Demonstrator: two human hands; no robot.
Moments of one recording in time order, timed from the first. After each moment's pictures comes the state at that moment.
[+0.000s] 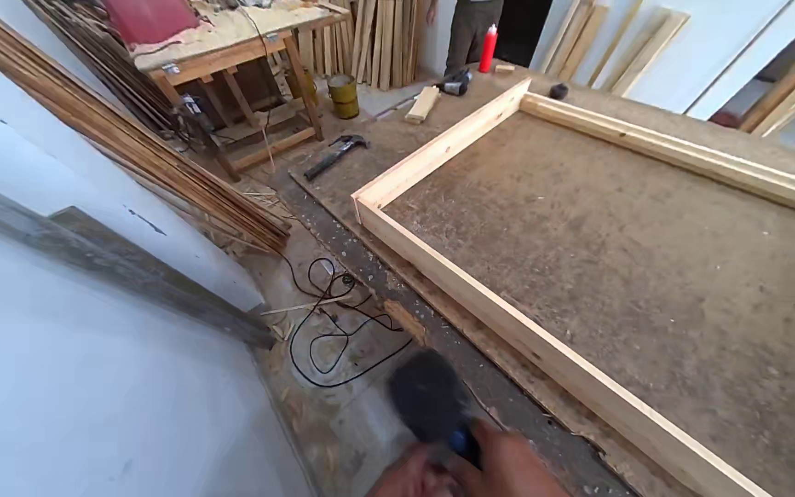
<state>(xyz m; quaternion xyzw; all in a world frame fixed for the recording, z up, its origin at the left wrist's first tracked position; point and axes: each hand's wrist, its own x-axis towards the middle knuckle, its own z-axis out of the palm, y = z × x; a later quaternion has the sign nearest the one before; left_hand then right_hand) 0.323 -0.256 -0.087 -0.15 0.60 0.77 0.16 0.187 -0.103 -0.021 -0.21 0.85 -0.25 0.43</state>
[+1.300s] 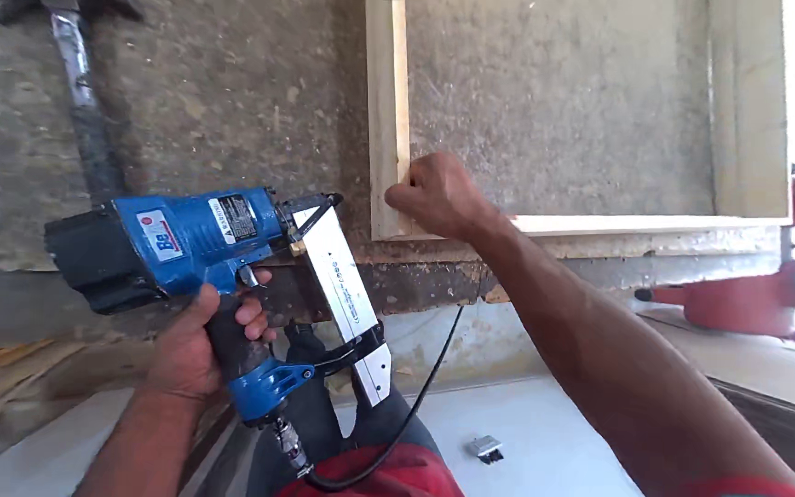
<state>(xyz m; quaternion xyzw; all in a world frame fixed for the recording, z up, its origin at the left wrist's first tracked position) -0.111 -0.924 -0.269 -0.16 0.31 0.86 0.37 -0.196 -0.569 -0.160 0.06 0.94 -0.27 0.21</state>
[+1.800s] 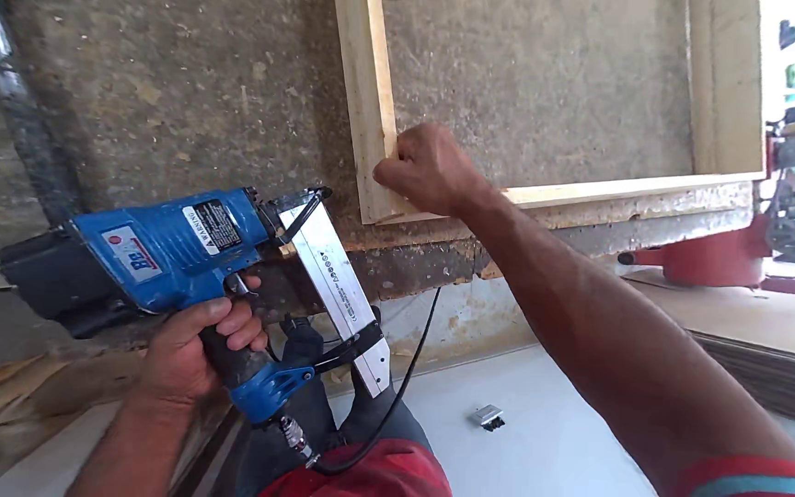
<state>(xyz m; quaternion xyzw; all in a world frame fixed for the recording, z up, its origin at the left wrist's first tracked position) -0.114 -0.932 -0.282 -0.15 0.28 0.86 0.41 -0.197 -0.569 -0.164 0.06 0.94 -0.28 0.19</state>
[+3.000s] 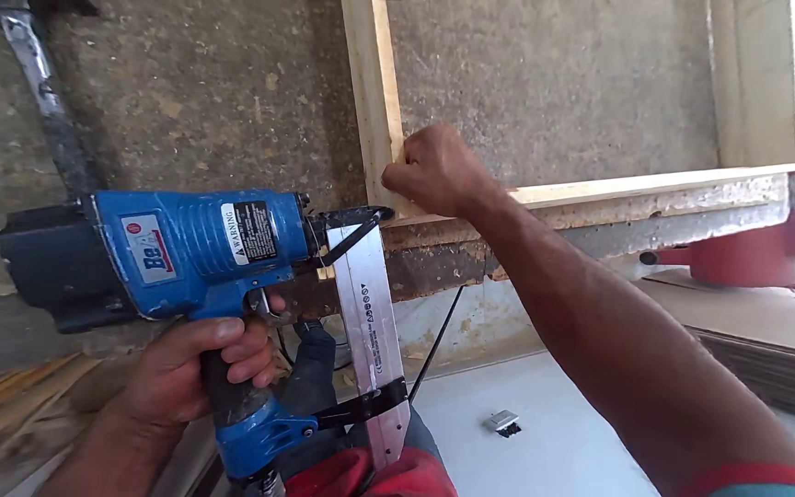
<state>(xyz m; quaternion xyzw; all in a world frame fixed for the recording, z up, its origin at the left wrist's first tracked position) -0.129 -0.940 -0.238 -0.08 0.18 0.82 0.53 -0.196 -0.571 -0.162 0.07 0.94 -0.28 0.19</state>
